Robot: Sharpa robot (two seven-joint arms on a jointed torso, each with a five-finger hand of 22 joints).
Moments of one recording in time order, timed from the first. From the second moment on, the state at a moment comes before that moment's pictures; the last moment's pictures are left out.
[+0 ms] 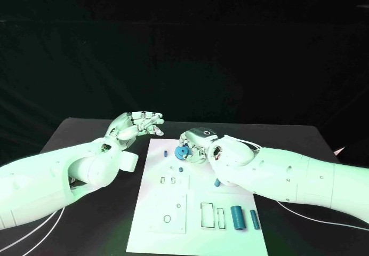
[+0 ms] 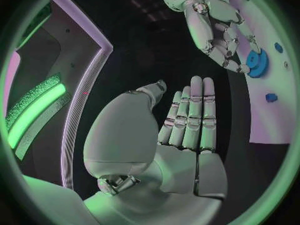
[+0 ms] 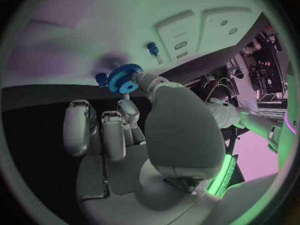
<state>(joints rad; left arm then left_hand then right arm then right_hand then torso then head) 1.19 -0.93 0.00 1.58 -0.07 -0.30 0.44 1.38 -0.15 0.46 0.19 0.05 0.85 0.21 0.25 0.22 1.10 0.16 0.07 0.08 1.06 0.10 0.54 0.52 0.18 0.87 0.20 0.64 0.30 1.27 -0.45 -0.17 1.31 -1.58 -0.39 -0.25 1.37 -0.24 0.54 0.17 0.24 0.82 0.15 0.42 0.42 1.20 0.07 1.25 1.09 1.46 0.00 1.50 1.31 0.07 1.39 0.11 1.35 1.31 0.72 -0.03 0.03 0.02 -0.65</state>
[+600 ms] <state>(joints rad) 1.19 -0.93 0.00 1.59 -0.07 -0.30 0.44 1.38 -0.15 0.46 0.19 0.05 0.85 0.21 0.25 0.22 1.10 0.16 0.07 0.08 1.06 0.10 0.54 0.52 0.18 0.87 0.20 0.64 0.30 1.26 -0.41 -0.17 1.26 -1.59 -0.37 -0.26 1.36 -0.24 0.55 0.17 0.25 0.82 0.15 0.42 0.42 1.20 0.07 1.25 1.08 1.46 0.00 1.50 1.31 0.07 1.39 0.11 1.35 1.31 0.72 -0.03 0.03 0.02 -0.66</state>
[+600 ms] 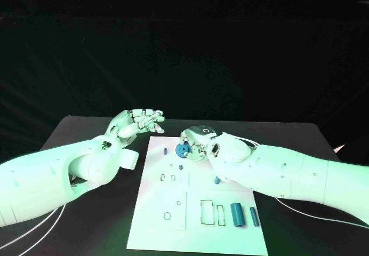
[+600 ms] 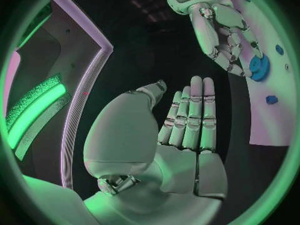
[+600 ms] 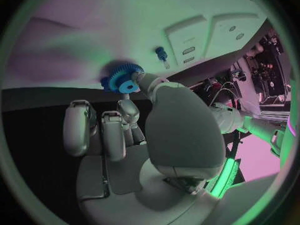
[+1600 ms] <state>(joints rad) 1.19 -0.93 0.00 1.58 -0.07 -0.30 0.43 1.38 -0.15 0.46 0.19 0.05 0.85 0.21 0.25 0.22 1.10 0.16 0.07 0.08 1.06 0.10 0.54 0.52 0.18 0.87 0.20 0.64 0.30 1.26 -0.41 -0.17 1.25 -1.58 -0.32 -0.26 1.29 -0.25 0.54 0.13 0.17 0.73 0.17 0.32 0.37 1.17 0.09 1.22 1.06 1.46 0.01 1.50 1.31 0.07 1.38 0.12 1.33 1.31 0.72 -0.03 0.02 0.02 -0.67</state>
